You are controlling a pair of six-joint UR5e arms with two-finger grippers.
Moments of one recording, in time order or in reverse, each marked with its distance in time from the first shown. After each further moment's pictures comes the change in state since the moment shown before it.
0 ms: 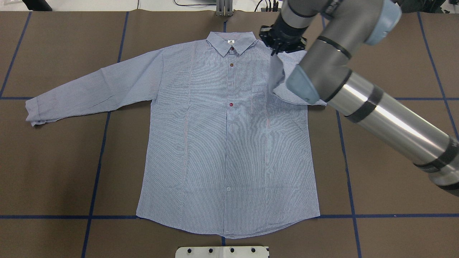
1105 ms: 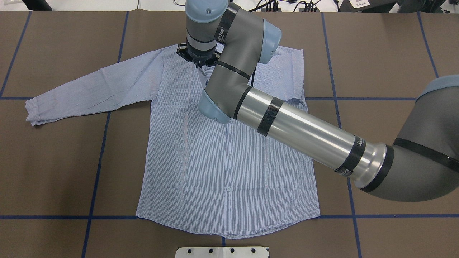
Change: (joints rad) left arm -0.001 0.002 0.004 -0.001 0.003 -0.001; right arm -0.146 0.219 -0.318 0.261 -0.096 0.069
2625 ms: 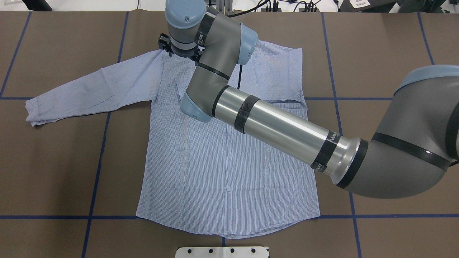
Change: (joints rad) left arm 0.083 -0.012 0.074 -0.236 0.000 -0.090; right arm -0.019 0.125 -0.221 0.143 -0.087 0.135
